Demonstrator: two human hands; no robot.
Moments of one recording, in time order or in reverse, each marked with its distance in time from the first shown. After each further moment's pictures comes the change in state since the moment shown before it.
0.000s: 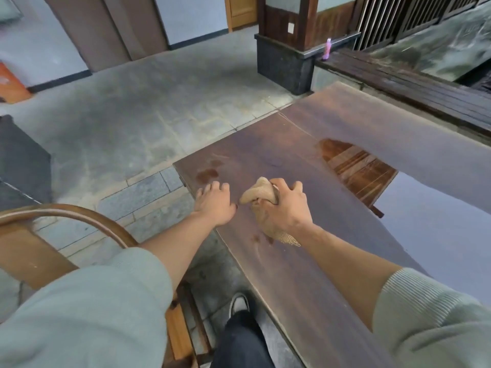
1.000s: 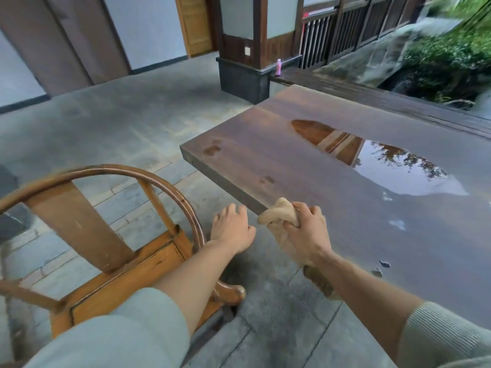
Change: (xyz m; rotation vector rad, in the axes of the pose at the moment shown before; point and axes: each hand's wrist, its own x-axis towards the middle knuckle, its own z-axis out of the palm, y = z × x) left_hand -0.354 -0.079 0.054 -0.081 0.022 0.245; right_hand -0.371 -0.030 0.099 -0.008 0.290 0.131
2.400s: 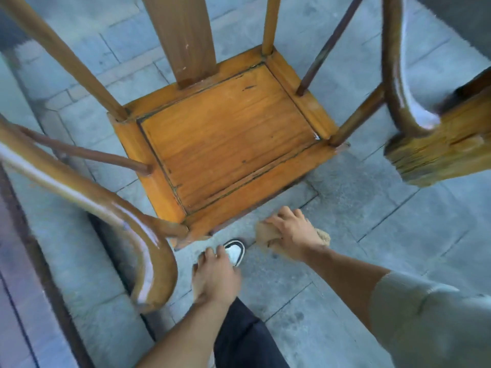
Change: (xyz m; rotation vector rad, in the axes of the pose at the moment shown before) left_hand -0.376 -0.382 0.411 -0.162 -0.459 -0.517; right_hand -0.343 0.021 0.515 -0.543 -0.849 -0.248
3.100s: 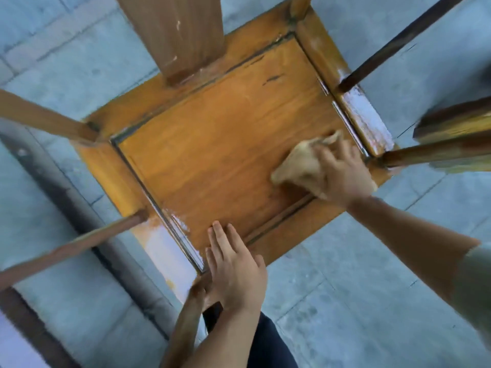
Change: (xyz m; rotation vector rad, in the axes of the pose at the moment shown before) left_hand 0.157 0.023 -0.052 -0.163 0.104 -0.006; right_hand 0.208 0.070 -0.100 -0.139 0.443 0.088
